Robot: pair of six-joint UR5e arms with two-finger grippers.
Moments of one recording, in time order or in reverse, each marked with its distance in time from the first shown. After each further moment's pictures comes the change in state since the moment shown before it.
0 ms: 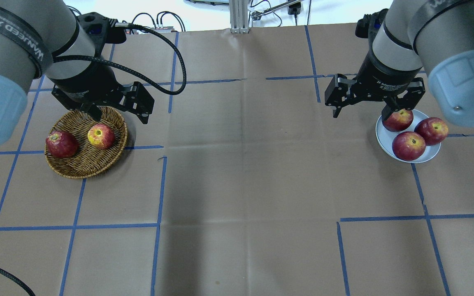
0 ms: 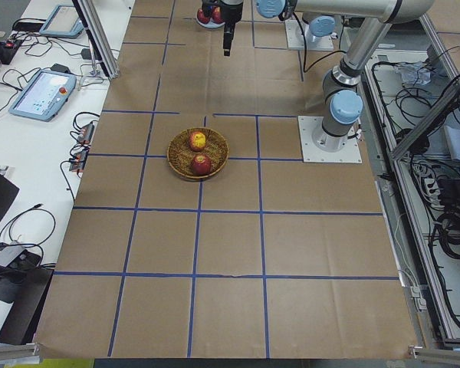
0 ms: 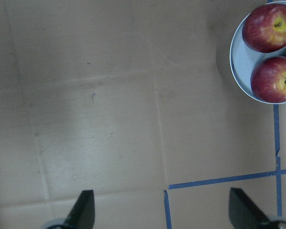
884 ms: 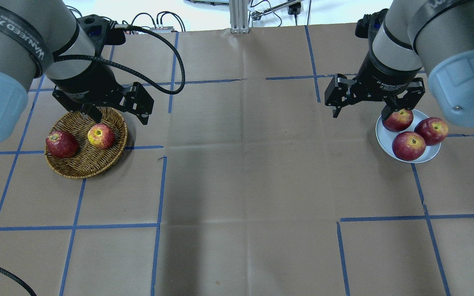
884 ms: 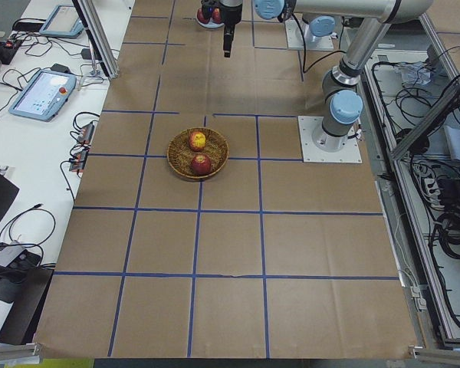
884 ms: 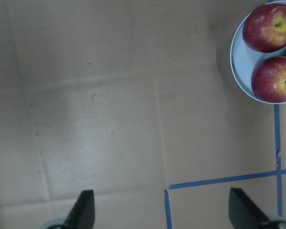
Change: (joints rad) left arm 0.024 -0.009 -0.003 -0.004 -0.008 -0.006; right arm 0.000 0.000 0.000 0.000 0.001 0.000
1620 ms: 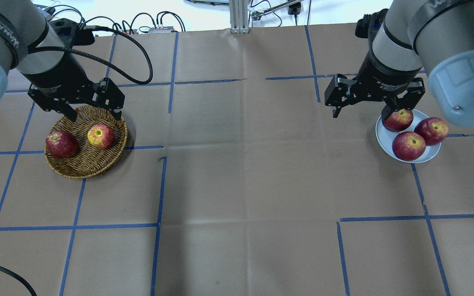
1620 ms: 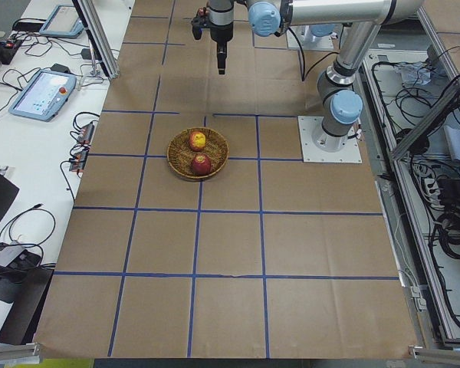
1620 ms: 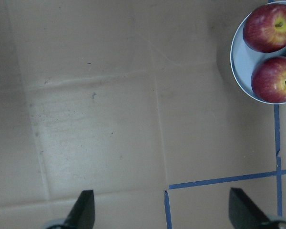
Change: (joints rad) left arm 0.132 -0.059 -0.006 0.012 0.011 0.109; right arm 0.000 0.000 0.000 0.000 0.000 -0.001
